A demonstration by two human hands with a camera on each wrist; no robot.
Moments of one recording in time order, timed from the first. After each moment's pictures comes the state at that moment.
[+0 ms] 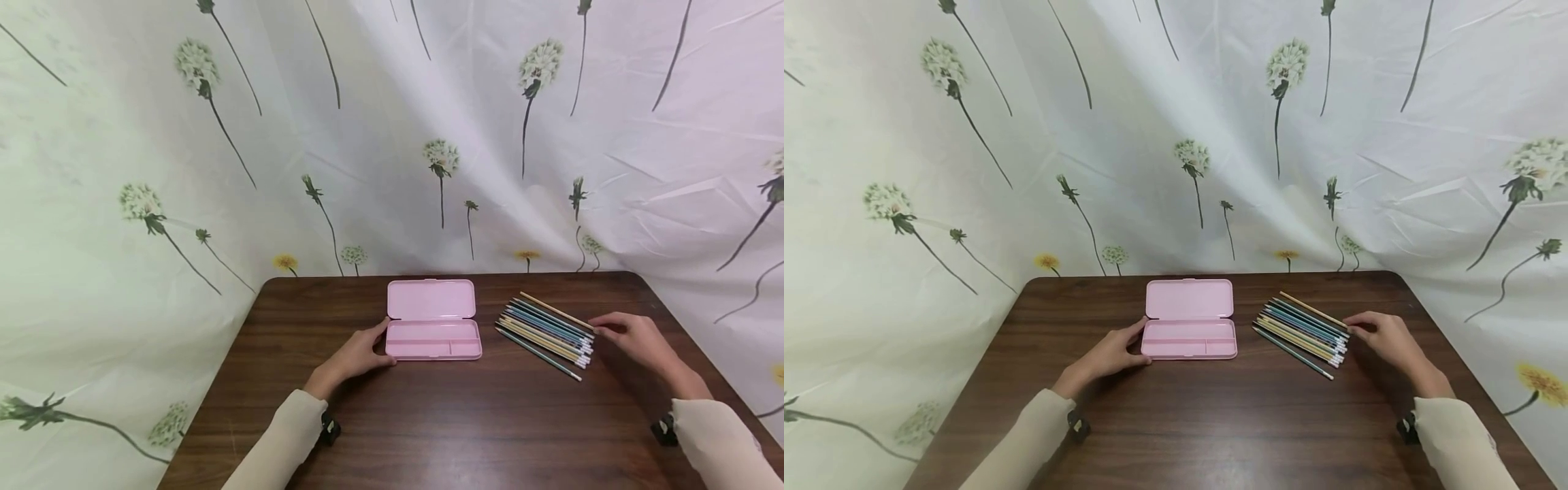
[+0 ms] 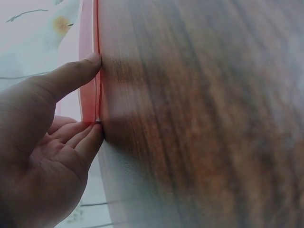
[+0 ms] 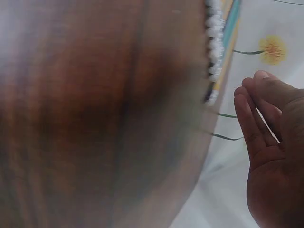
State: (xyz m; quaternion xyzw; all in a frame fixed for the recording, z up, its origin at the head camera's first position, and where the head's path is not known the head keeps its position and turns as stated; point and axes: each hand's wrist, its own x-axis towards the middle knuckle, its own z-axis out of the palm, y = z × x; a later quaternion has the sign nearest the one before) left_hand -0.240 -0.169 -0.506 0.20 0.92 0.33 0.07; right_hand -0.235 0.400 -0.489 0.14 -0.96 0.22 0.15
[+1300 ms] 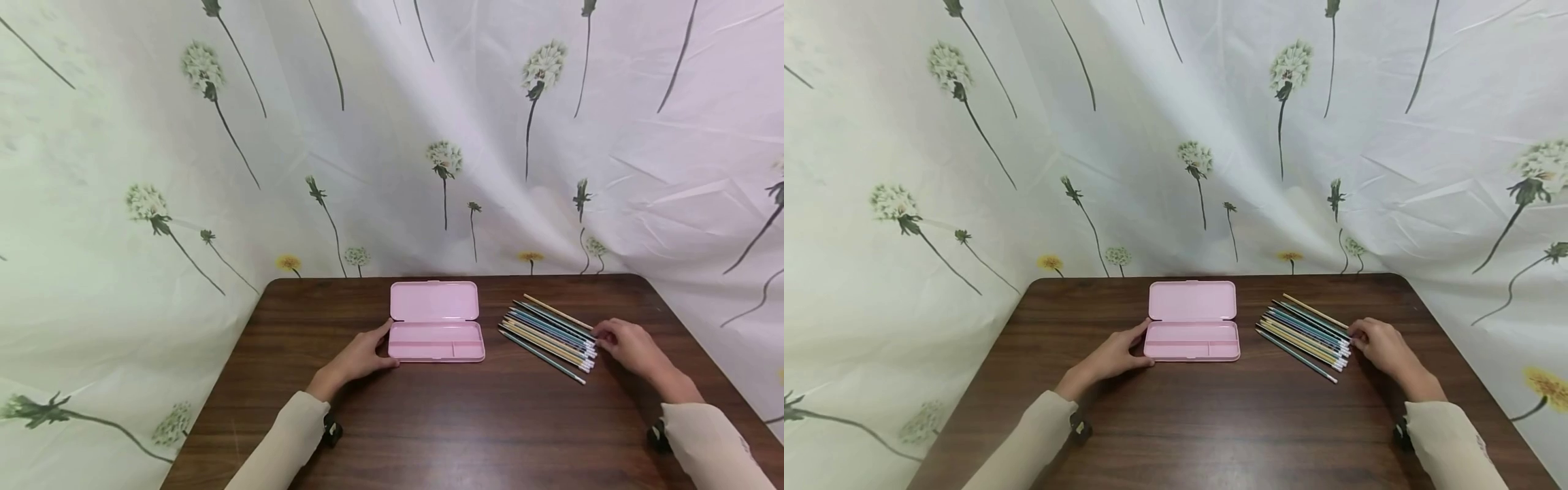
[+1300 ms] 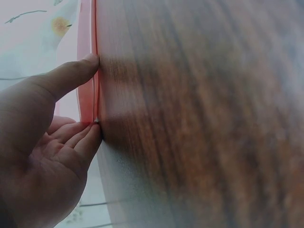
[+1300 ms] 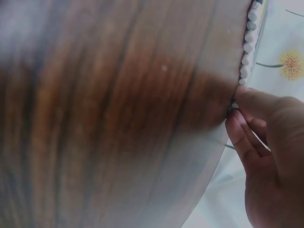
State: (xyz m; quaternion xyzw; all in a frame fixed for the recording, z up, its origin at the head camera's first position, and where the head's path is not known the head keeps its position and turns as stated) left_hand -0.248 -0.180 -0.526 0.25 0.91 0.34 0.05; right_hand -0.245 0.399 -0.517 0.17 -0.96 0.16 0.14
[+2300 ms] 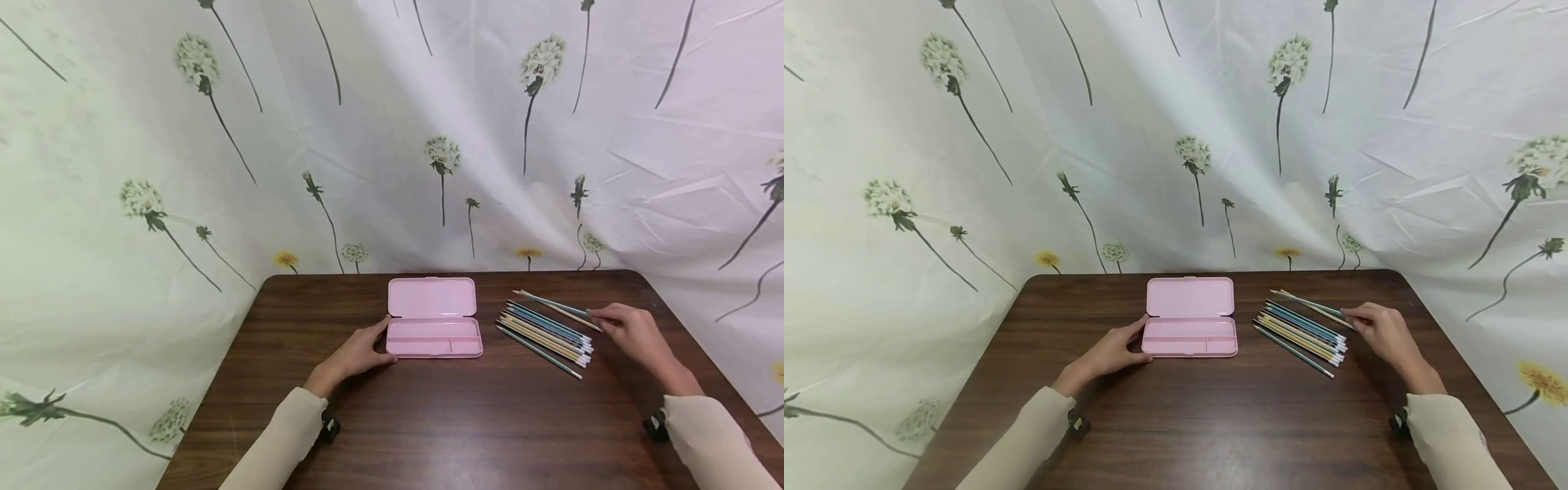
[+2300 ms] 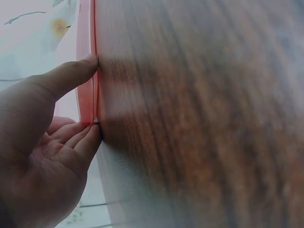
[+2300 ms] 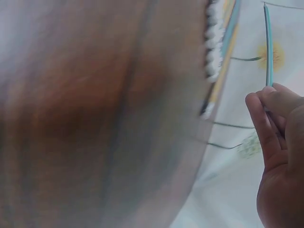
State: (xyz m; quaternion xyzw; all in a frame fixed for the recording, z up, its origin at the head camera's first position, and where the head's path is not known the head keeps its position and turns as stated) left_hand -0.239 -0.169 -0.507 0.21 0.92 0.33 0.08; right_hand -0.243 0.392 -0.493 0.19 -0.92 0.22 0.27
